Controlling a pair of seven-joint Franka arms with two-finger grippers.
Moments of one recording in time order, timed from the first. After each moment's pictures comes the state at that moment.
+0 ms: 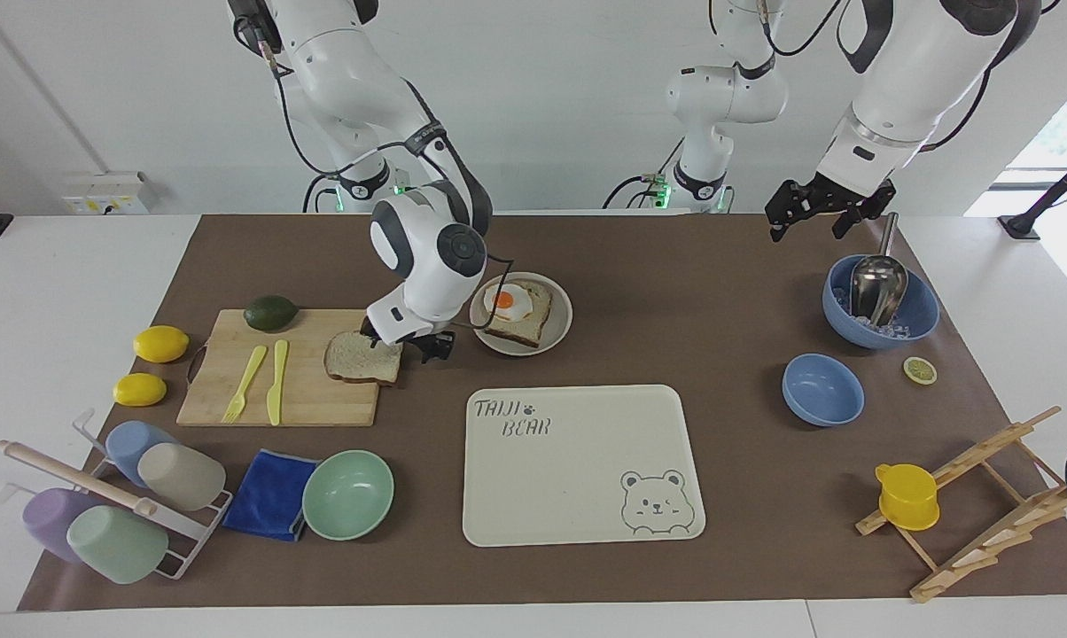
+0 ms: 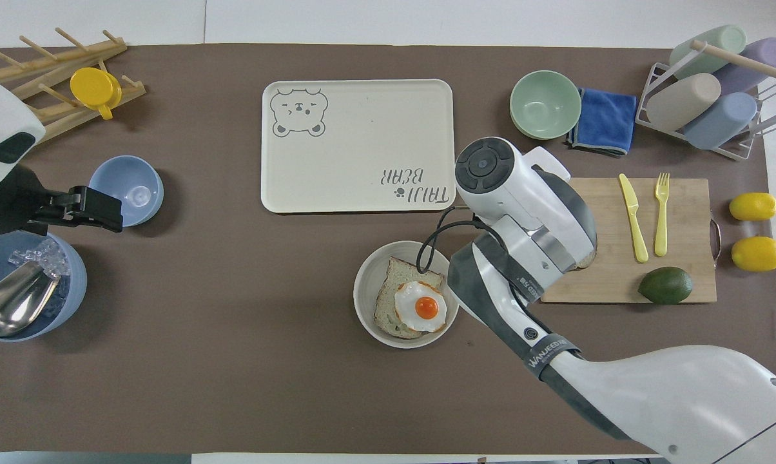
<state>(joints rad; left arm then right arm) -0.19 -0.04 0.02 -1.64 -0.01 1.51 -0.14 0.12 0.36 0.31 -1.87 -0.47 1.86 0.79</state>
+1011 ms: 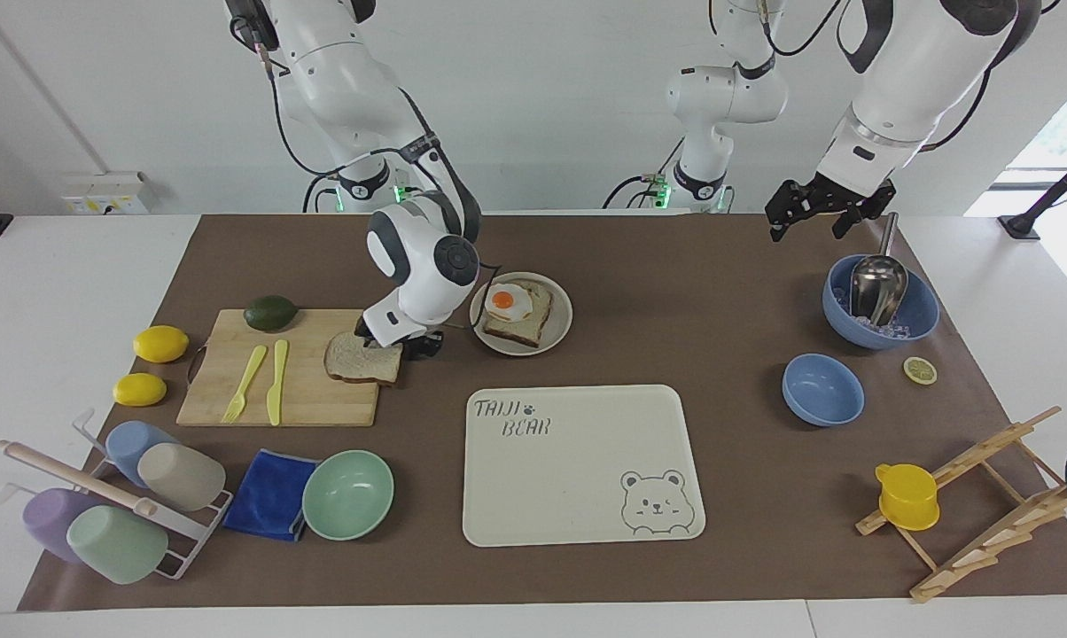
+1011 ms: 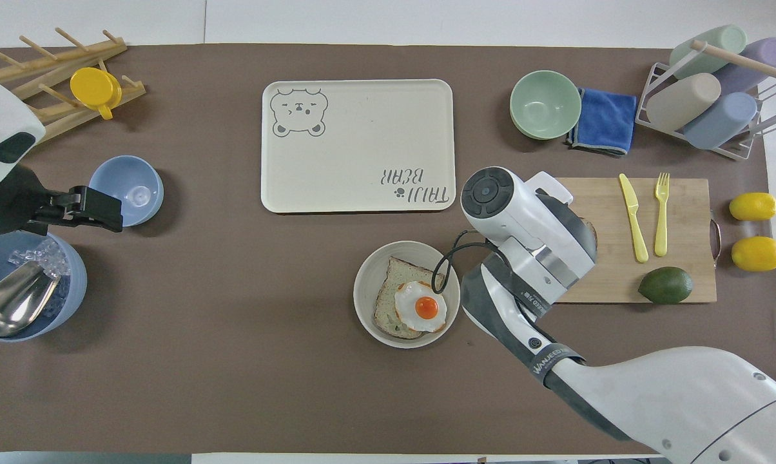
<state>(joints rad) -0.19 -0.04 0.02 -1.64 -0.01 1.51 -0.14 0.11 0.35 0.31 -1.98 -0.52 1.91 0.79</state>
